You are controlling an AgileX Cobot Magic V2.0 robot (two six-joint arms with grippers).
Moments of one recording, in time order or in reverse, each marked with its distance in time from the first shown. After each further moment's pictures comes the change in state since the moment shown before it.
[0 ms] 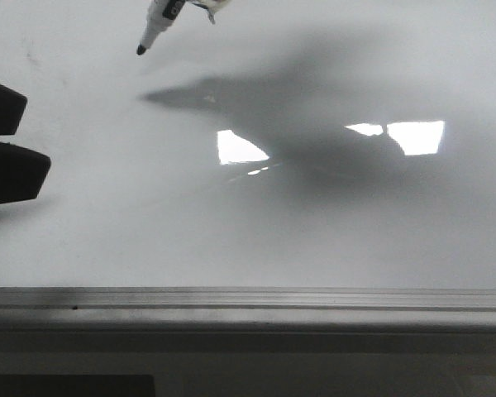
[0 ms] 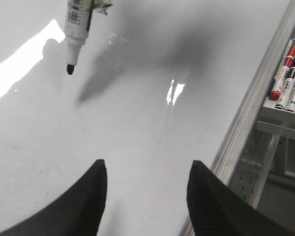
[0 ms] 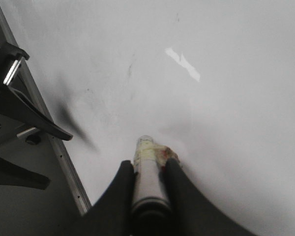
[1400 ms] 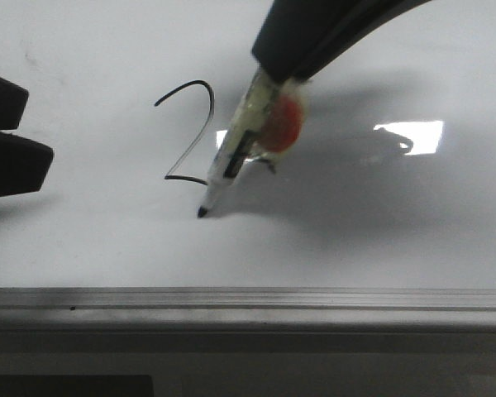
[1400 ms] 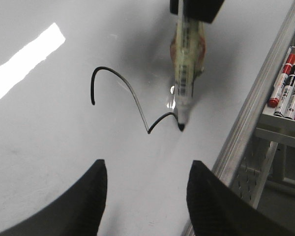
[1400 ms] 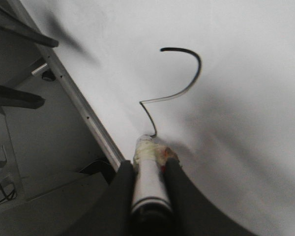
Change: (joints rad) left arm 0.000 0.000 0.000 -0.016 -0.015 0.000; right arm 0.019 0.064 0.041 -0.074 0.189 0.154
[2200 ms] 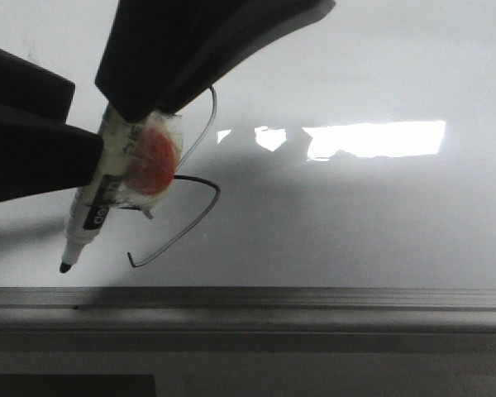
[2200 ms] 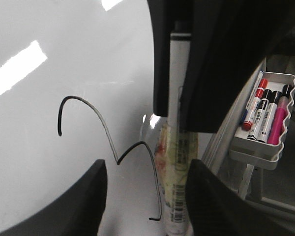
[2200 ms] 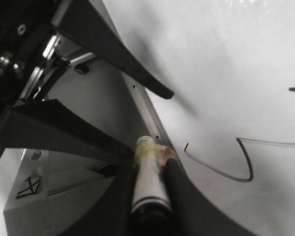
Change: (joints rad) left arm -0.057 0.070 0.000 -0.044 -0.122 0.000; right arm 0.203 0.034 -0.007 0.000 -0.103 0.002
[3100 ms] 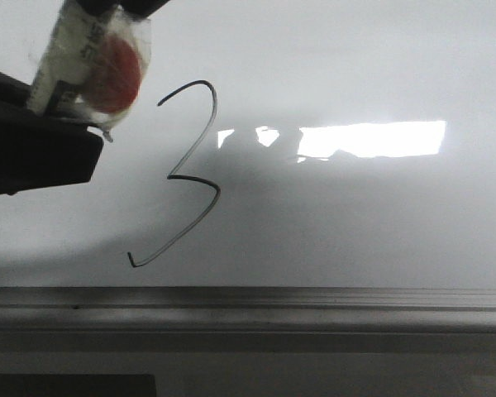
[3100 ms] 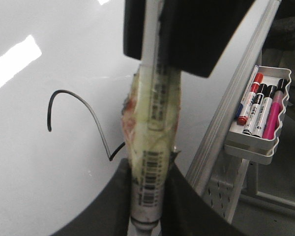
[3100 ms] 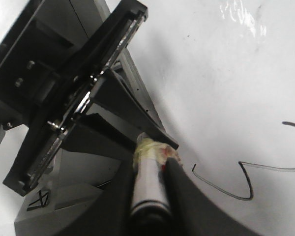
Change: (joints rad) left arm -0.006 0.014 0.000 -0.011 0.000 0.000; right arm 0.012 -0.032 -0.061 0.006 0.034 0.000
